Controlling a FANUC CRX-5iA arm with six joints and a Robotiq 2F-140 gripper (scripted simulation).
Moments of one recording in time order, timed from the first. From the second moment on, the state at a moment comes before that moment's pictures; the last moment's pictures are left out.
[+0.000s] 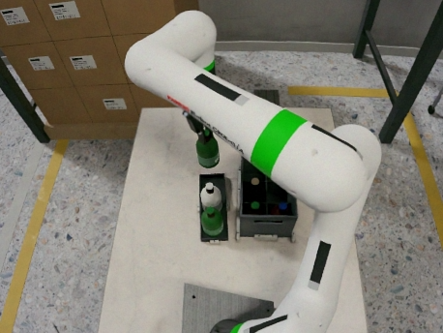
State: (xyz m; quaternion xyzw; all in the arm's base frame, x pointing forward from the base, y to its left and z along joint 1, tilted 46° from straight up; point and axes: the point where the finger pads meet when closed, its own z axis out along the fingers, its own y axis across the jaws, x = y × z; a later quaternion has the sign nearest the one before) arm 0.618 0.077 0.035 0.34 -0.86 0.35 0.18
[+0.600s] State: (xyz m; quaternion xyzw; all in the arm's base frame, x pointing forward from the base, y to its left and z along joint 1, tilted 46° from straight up) arm 0.617 0.075 0.037 0.34 -0.86 0.35 0.18
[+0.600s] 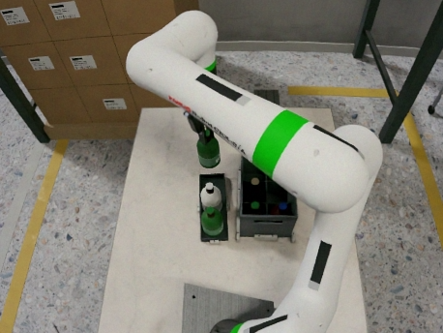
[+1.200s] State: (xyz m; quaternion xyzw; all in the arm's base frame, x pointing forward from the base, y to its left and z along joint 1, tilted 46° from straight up) arm 0.614 0.069 0.044 0.34 -0.86 0.35 0.18
